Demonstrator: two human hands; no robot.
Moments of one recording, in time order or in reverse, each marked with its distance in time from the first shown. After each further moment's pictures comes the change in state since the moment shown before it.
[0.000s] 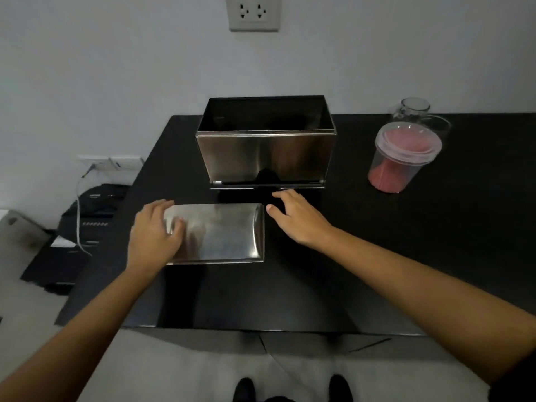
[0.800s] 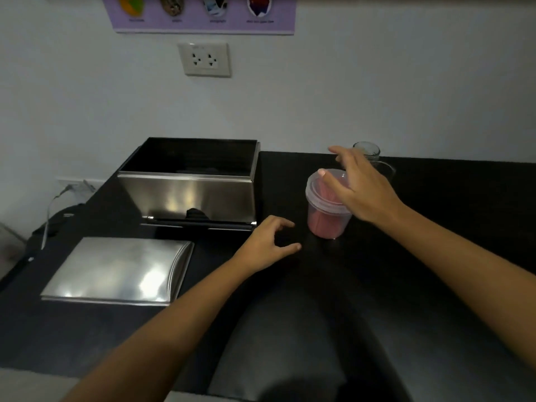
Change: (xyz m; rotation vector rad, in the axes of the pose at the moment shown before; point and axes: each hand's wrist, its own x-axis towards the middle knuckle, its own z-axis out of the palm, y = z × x) left_hand 0.018 0.267 0.154 -0.387 -0.520 0.236; right_hand 0.005 0.140 -0.217 -0.237 0.383 -0.207
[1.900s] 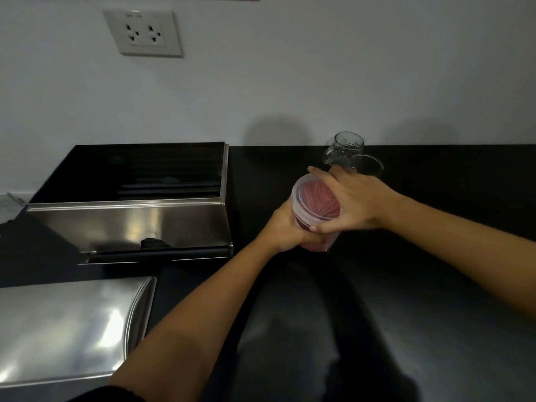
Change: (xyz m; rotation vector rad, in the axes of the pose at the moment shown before) left_hand 0.105 0.012 0.036 -0.475 -0.163 0.049; right_hand 0.033 0.051 0.013 -0.432 -0.524 -0.023
